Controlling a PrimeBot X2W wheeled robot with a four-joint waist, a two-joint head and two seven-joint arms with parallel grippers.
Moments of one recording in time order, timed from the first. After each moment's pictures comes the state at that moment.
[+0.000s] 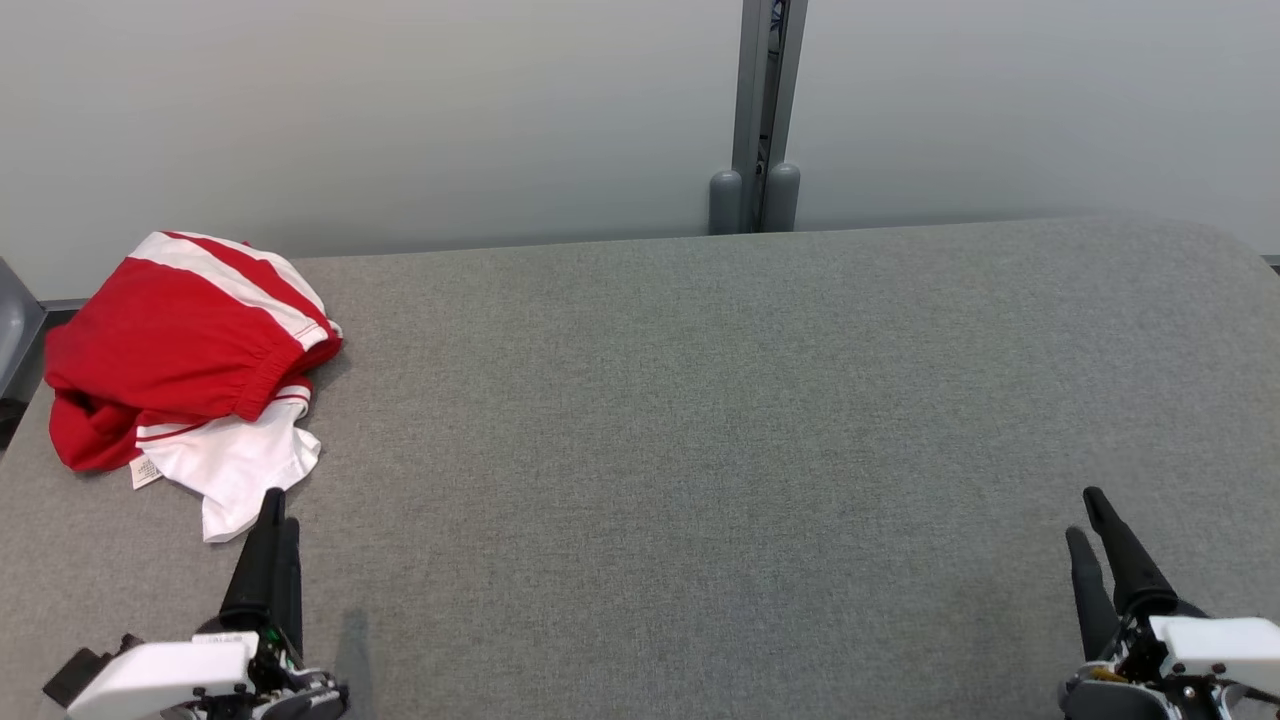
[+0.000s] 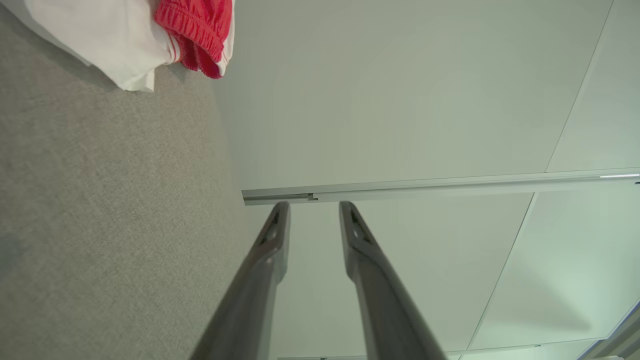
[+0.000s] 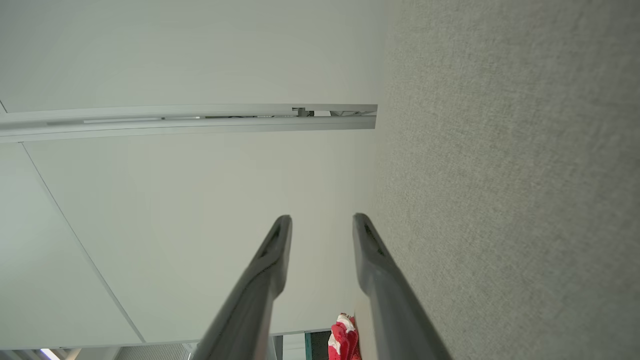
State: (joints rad) left arm -0.08 0.04 0.11 0.27 -1.61 -0.13 0.11; right arm -0.08 -0.03 -0.11 0.27 1.61 0.13 0.11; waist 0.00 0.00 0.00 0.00
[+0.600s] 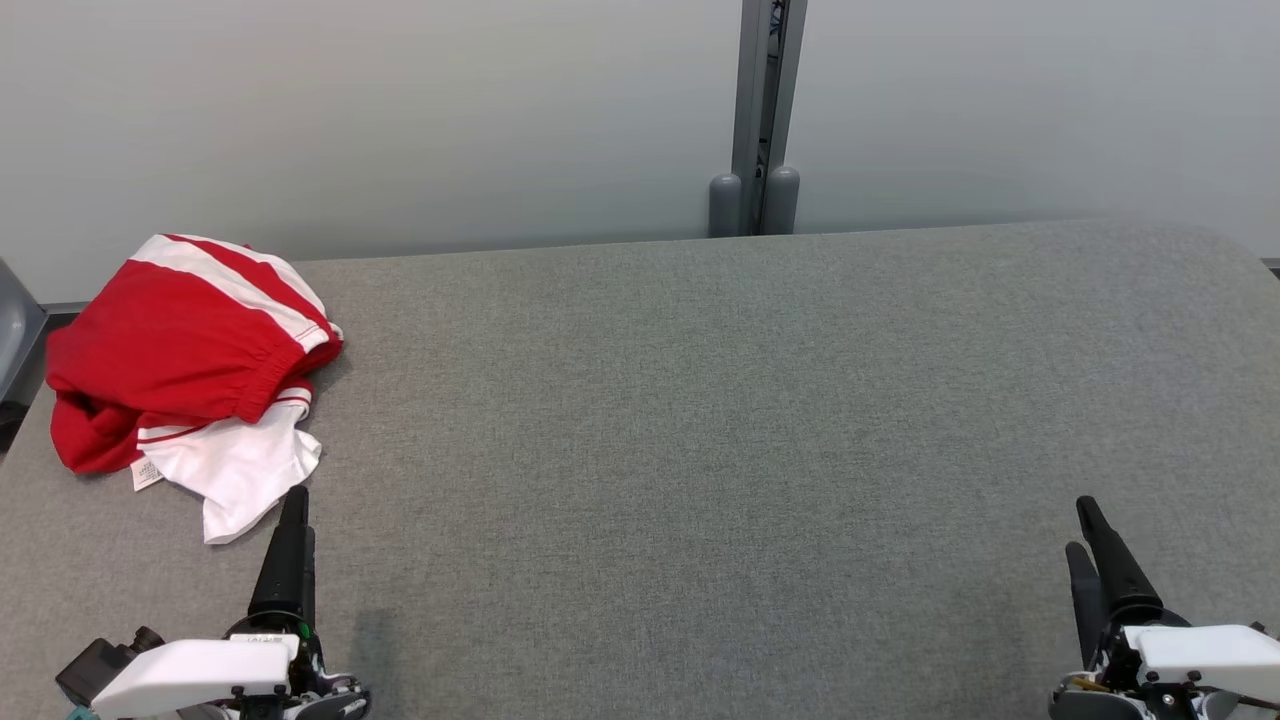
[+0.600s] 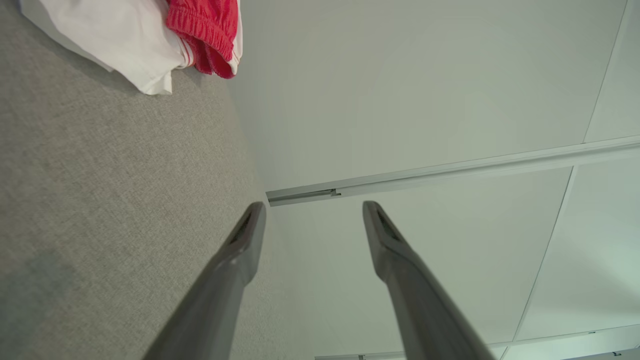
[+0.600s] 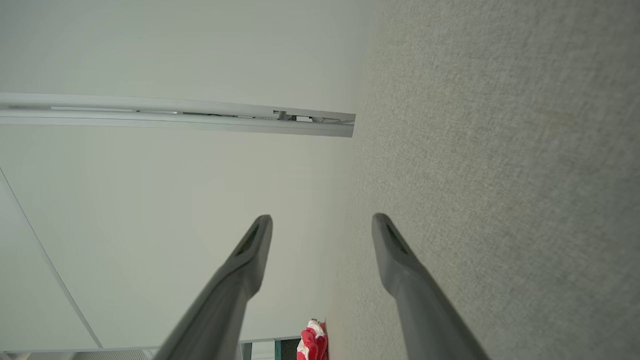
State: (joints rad) left arm -0.03 0.03 0.06 0.26 -1.50 -0.11 0.04; right arm -0.05 -0.02 -0.07 0.29 1.53 0.13 0.04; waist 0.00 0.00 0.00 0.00
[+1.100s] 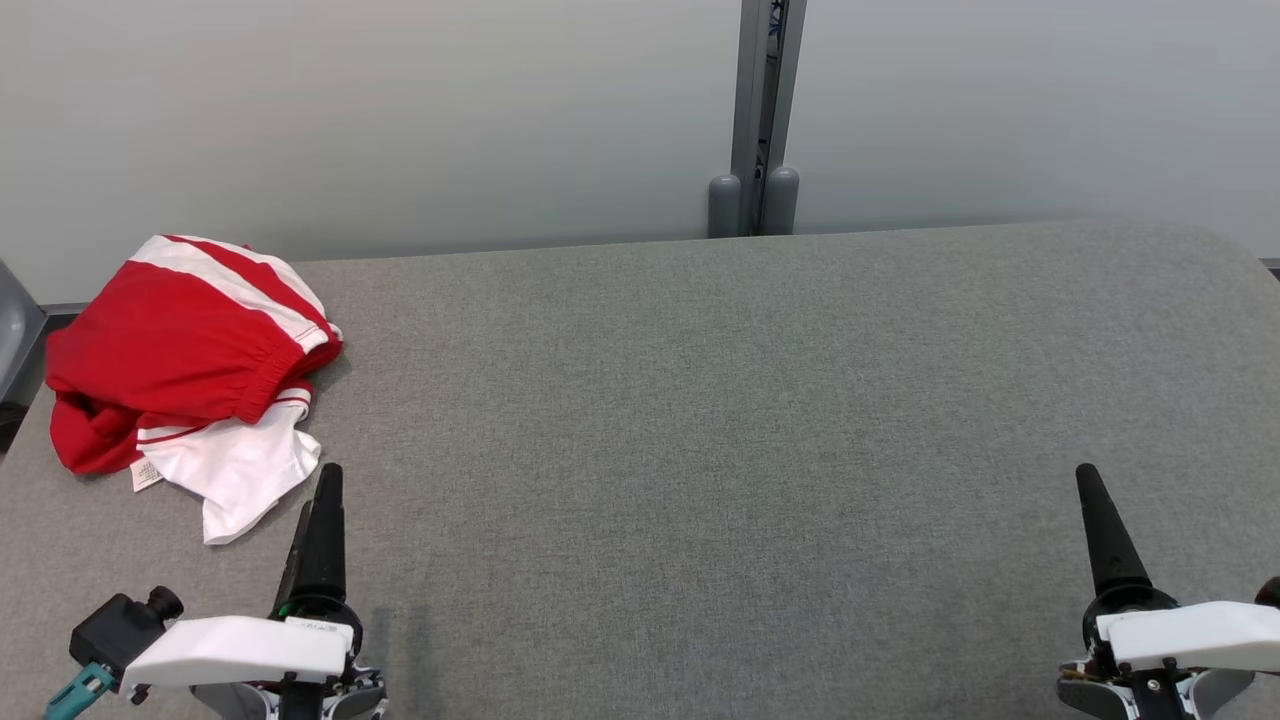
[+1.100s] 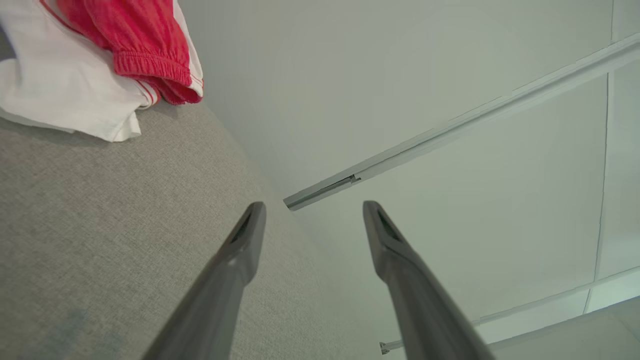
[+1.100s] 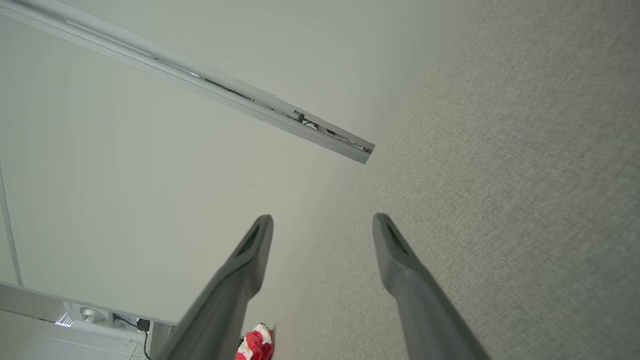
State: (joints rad) left arm -0.03 0.03 0.01 0.17 -1.21 -0.06 -0.02; right arm -0.05 -0.03 -0.06 0.20 1.21 0.13 -0.02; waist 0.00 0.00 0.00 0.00
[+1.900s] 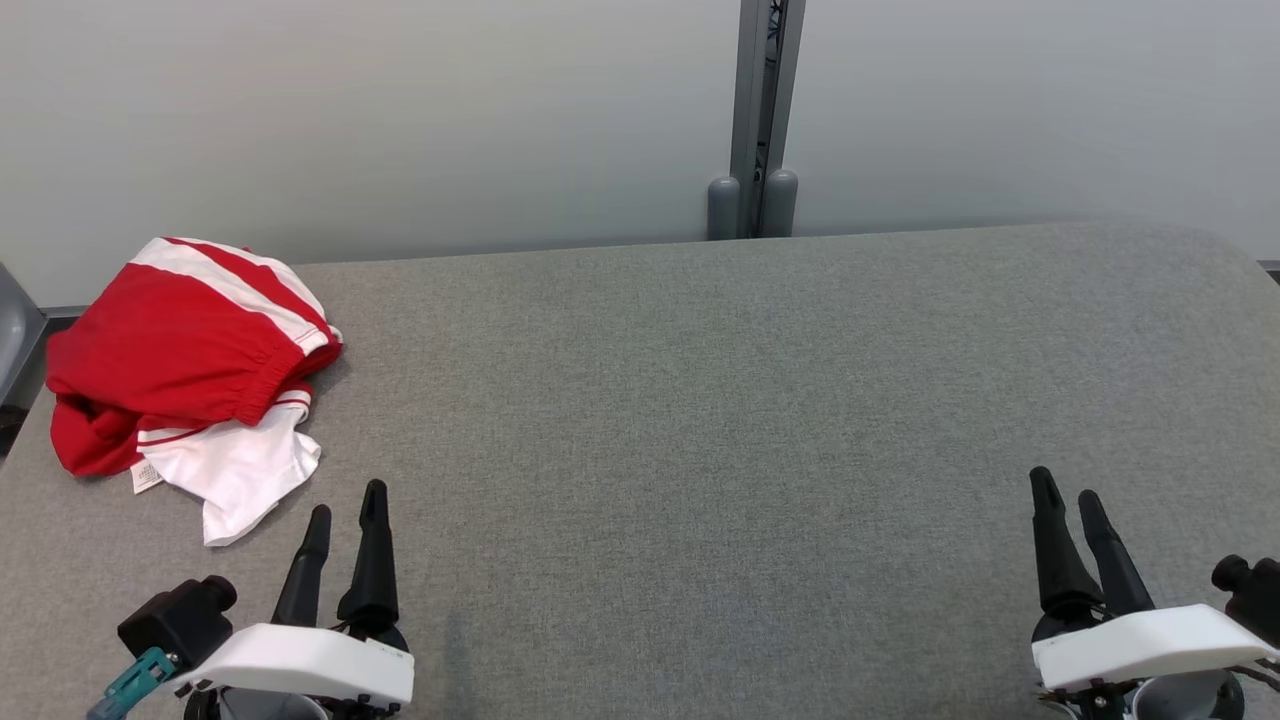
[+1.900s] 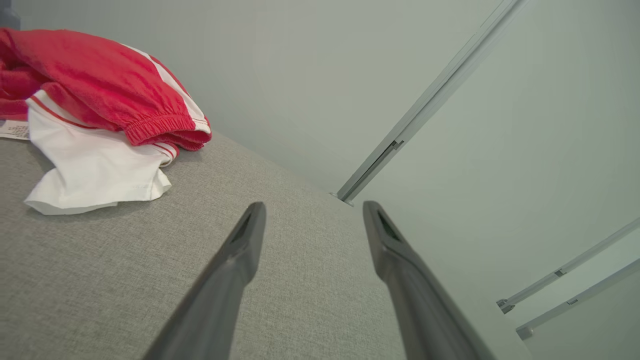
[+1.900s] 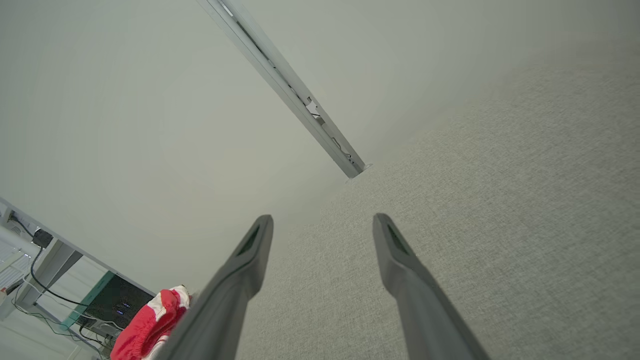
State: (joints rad) left arm -0.01 0.04 -0.06 0.16 -0.73 0.00 -0.10; right arm -0.02 -0.03 0.01 0.16 0.75 0.13 -0.10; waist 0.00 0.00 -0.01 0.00
